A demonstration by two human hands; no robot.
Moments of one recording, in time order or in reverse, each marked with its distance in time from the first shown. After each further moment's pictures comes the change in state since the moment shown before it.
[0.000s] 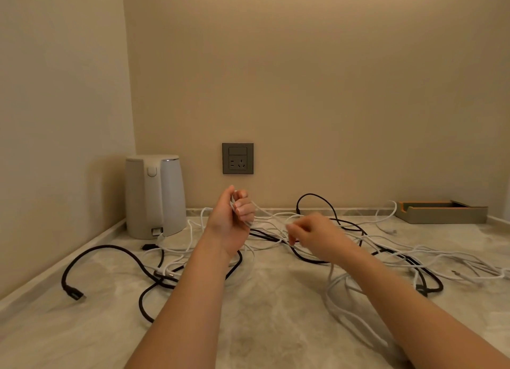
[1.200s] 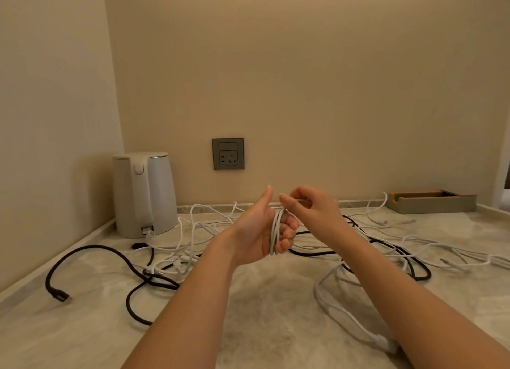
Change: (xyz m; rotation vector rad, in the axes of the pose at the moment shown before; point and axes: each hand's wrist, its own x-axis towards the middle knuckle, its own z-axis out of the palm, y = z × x) left_hand -0.007 -0.039 0.018 0.782 -0.251 -0.404; right_hand 0.010 0.012 -0.007 0.195 0.422 -0.186
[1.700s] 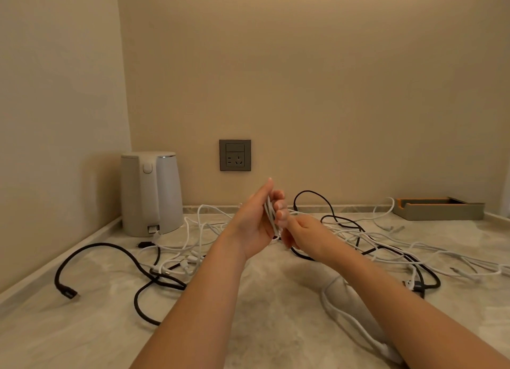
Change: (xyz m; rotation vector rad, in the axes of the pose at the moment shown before) left_hand -0.003 0.012 0.000 -0.440 0.145 0.281; right_hand -0.011 -0.010 0.019 -0.077 -0.386 0.173
